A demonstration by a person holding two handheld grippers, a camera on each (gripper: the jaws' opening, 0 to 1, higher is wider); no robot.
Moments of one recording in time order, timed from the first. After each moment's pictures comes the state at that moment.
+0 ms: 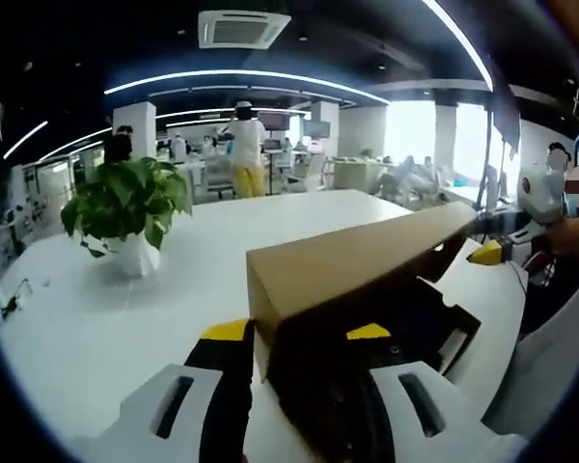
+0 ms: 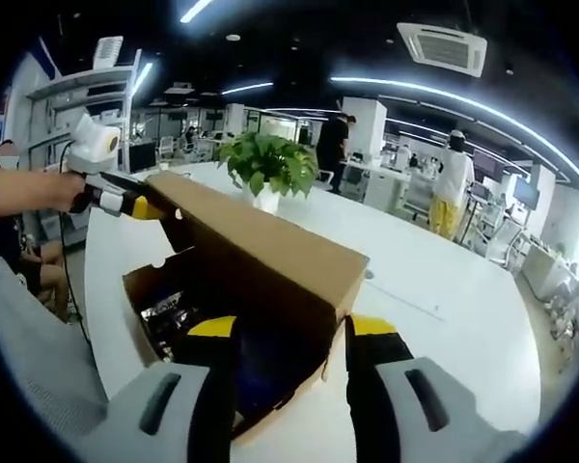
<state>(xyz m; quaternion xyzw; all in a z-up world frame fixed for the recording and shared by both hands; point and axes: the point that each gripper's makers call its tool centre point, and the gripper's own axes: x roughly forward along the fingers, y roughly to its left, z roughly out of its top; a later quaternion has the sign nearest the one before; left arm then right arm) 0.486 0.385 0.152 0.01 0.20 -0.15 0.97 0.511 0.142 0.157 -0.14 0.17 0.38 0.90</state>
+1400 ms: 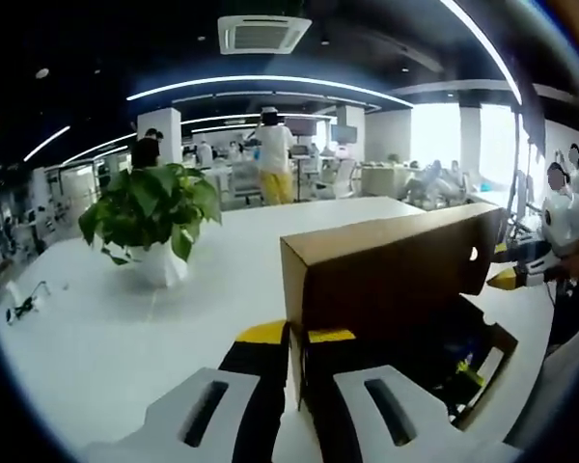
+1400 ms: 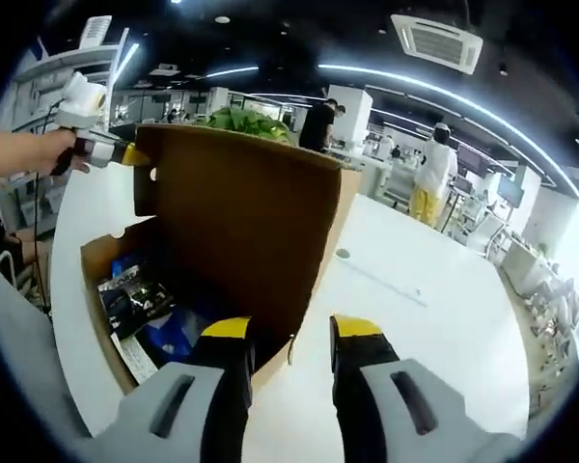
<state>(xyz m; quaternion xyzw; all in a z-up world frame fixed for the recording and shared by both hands) 0.526 0.411 0.155 0.02 0.19 -0.10 0.98 0.545 0.117 0.106 -0.18 0.19 0.33 0.91</state>
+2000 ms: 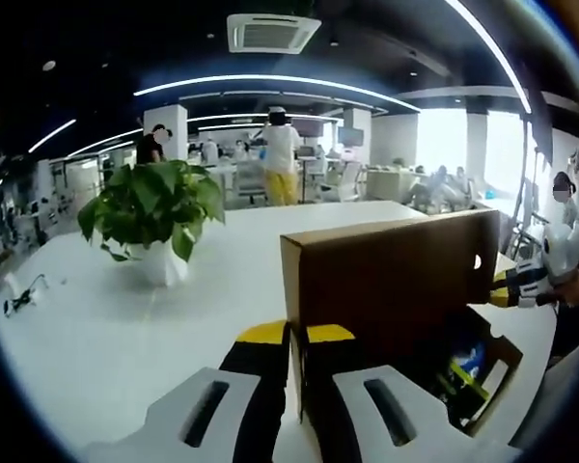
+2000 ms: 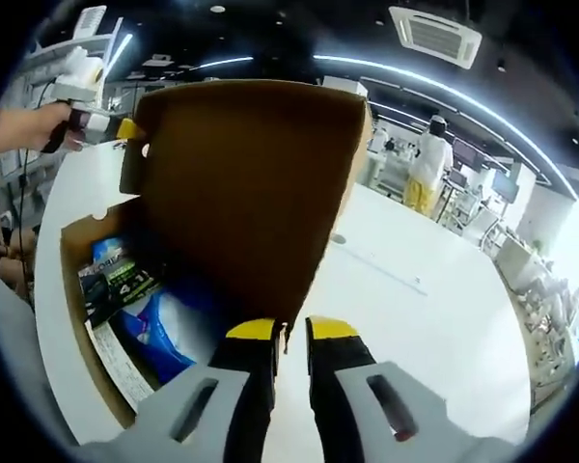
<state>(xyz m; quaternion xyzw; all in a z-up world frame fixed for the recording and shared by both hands) 0.544 0.416 0.153 0.00 0.19 -0.08 0.98 0.561 0.120 0.082 -0.19 0.20 0.32 0.91</state>
